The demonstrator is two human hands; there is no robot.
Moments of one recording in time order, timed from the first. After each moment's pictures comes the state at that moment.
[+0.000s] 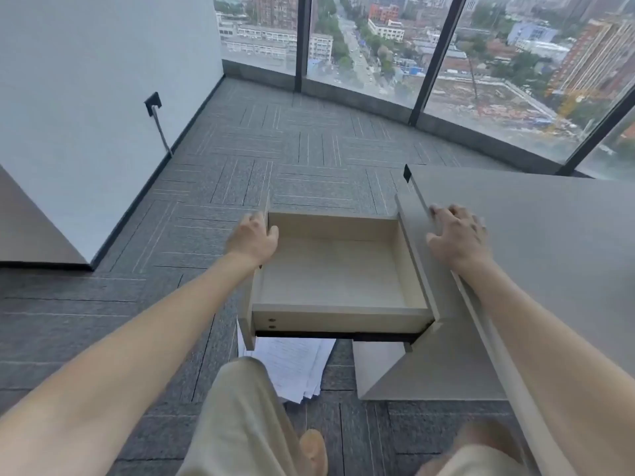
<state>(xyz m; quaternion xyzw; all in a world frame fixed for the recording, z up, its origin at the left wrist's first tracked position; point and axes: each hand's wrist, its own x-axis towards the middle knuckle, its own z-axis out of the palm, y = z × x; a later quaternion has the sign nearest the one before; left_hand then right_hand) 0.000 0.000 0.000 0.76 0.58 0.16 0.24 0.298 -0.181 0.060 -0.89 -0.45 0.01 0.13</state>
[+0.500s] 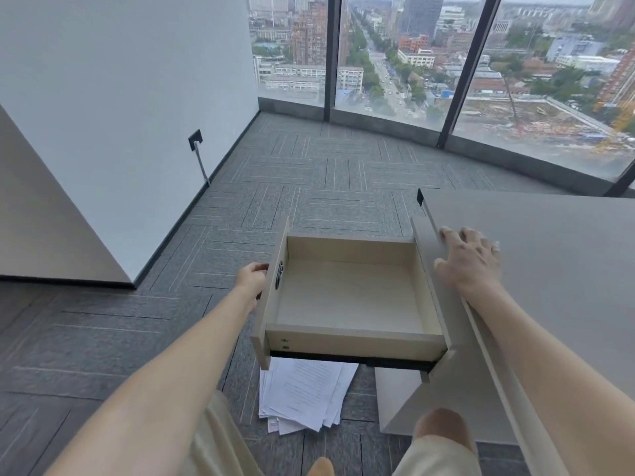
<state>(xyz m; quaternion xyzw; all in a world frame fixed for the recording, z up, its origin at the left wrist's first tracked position) -0.027 -0.001 -0.041 0.44 0.63 0.30 0.57 0.301 -0.180 0.056 -0.89 -0.45 0.00 0.08</state>
